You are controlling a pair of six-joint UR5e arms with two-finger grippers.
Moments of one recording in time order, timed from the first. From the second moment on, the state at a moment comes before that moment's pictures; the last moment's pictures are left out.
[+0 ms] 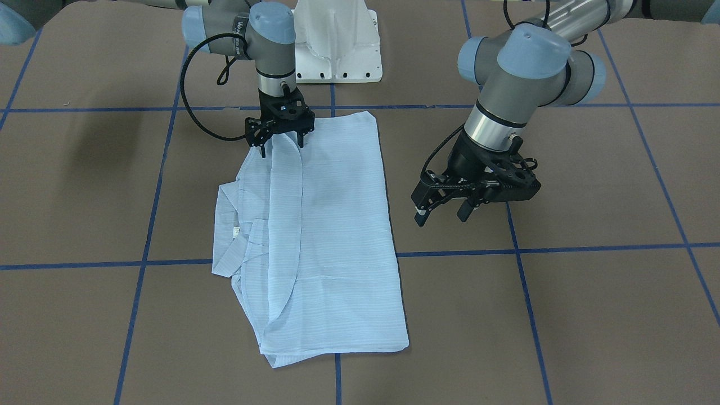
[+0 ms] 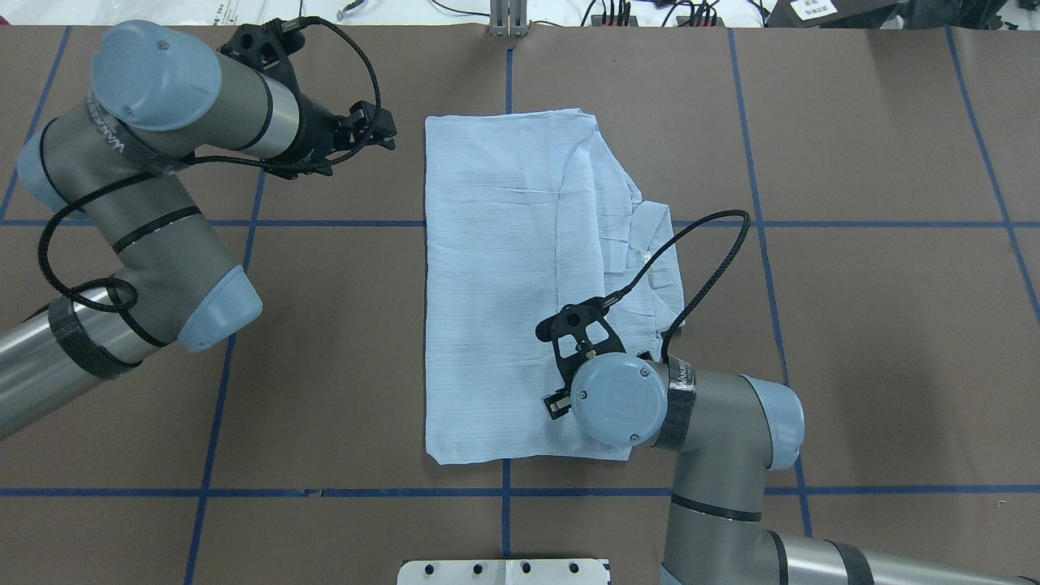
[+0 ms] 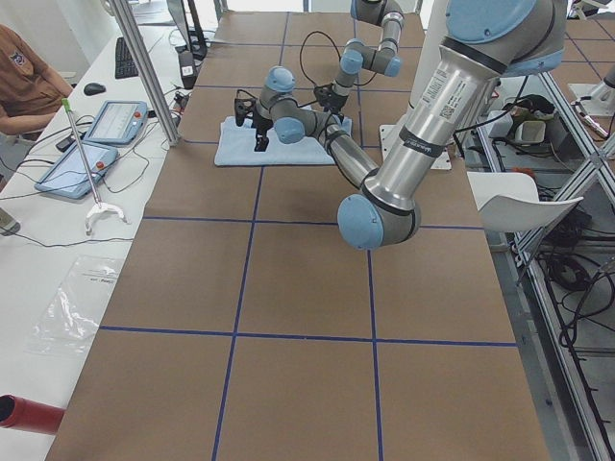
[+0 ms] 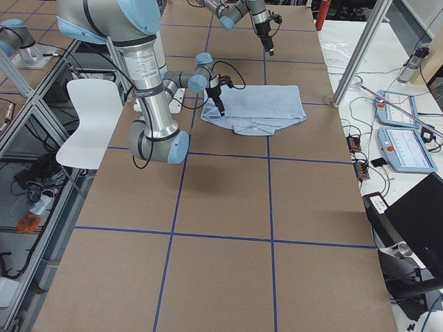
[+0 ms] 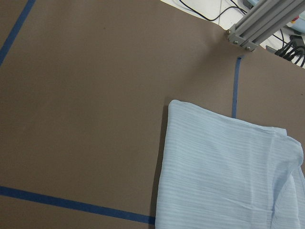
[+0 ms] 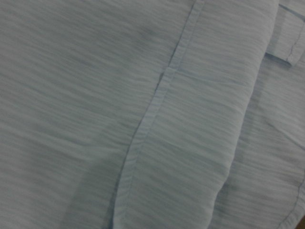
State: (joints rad) left arm -0.79 -2.13 -1.68 -2.00 -1.87 -1.41; right arm 0.28 -1.07 1.80 -1.57 1.49 0.96
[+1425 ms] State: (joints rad) left arm -0.78 -2.15 -1.69 -1.99 -1.88 -1.41; right arm 0.42 -1.44 2.12 -1.57 1.54 0.84
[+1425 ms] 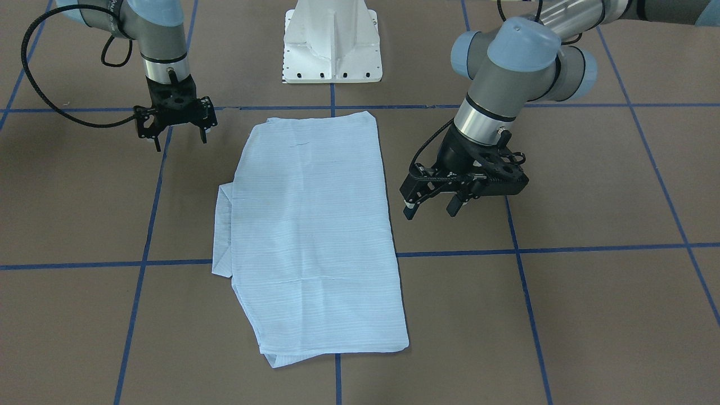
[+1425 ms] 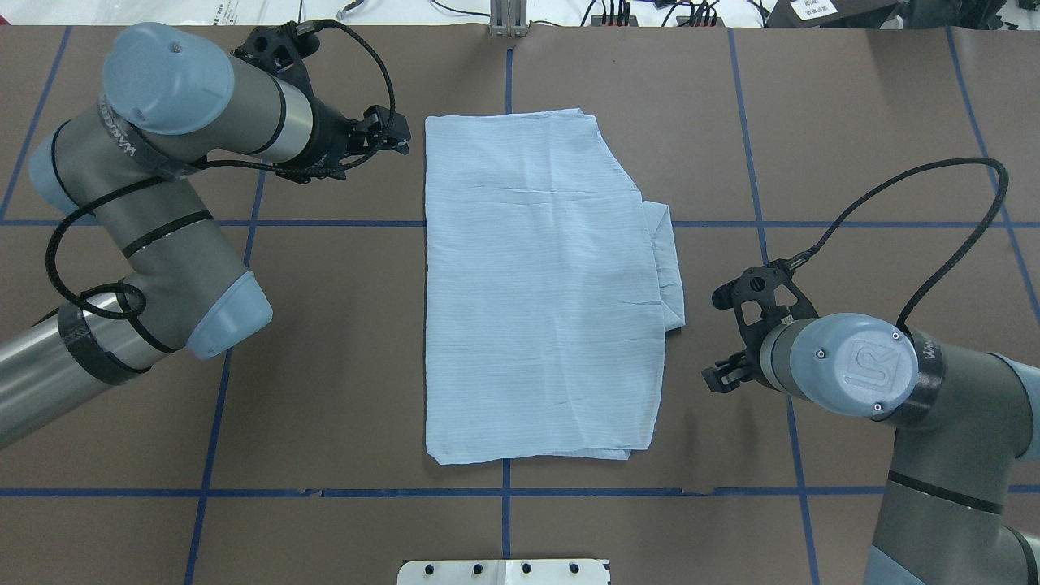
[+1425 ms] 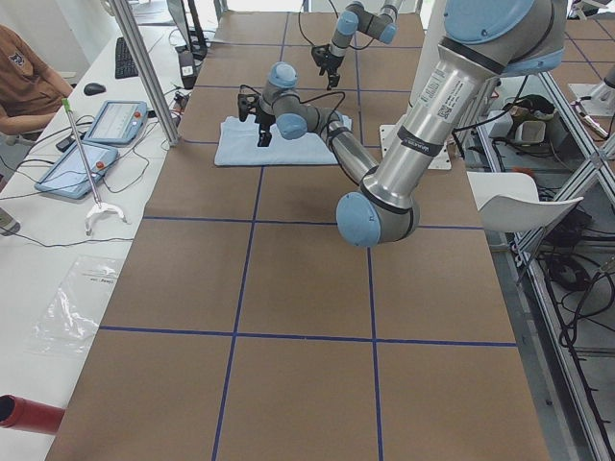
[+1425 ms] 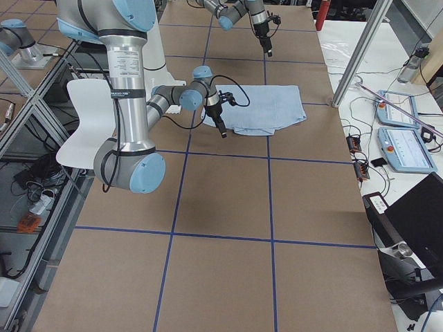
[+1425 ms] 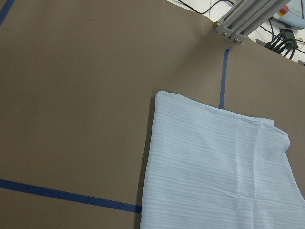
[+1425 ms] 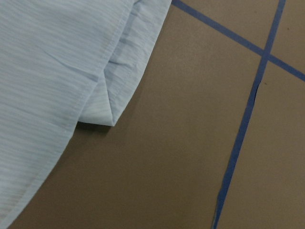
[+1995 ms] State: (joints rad) left arm -0.62 -2.08 -1.75 -1.95 -1.89 -1.53; right arm 0.43 -1.37 2.12 -1.49 1.69 1.03
